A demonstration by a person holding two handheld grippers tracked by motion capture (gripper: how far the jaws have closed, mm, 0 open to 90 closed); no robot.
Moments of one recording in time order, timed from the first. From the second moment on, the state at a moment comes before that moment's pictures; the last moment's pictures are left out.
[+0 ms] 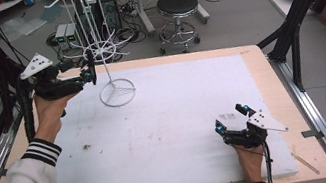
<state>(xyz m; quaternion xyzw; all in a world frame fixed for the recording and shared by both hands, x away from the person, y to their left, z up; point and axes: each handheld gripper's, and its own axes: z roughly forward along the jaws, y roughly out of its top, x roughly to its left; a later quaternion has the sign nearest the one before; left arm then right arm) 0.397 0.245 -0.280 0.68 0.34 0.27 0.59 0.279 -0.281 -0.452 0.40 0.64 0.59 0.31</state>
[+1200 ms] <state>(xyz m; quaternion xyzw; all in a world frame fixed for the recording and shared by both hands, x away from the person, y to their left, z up) 0.282 0.282 -0.453 0.64 0.30 0.30 0.64 0.279 -0.280 -0.452 0.39 0.64 0.58 0.31</state>
